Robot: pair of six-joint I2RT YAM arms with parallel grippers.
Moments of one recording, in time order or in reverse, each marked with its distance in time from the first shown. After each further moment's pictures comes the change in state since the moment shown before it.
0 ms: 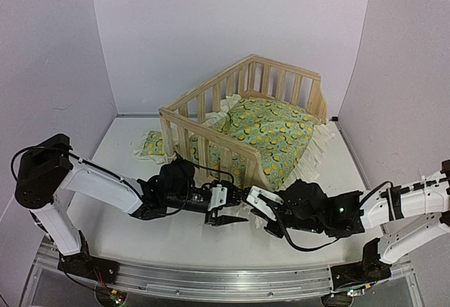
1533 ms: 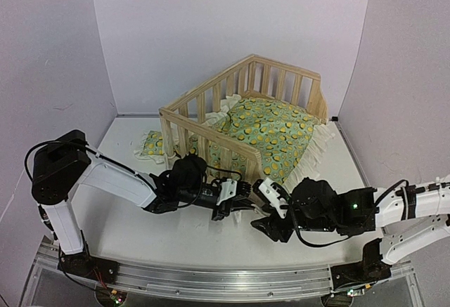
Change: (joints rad) left arm 0.033 0.122 0.121 -0.054 0.074 -0.053; right arm 0.019 -0.086 0.035 -0.192 -0.094 0.322
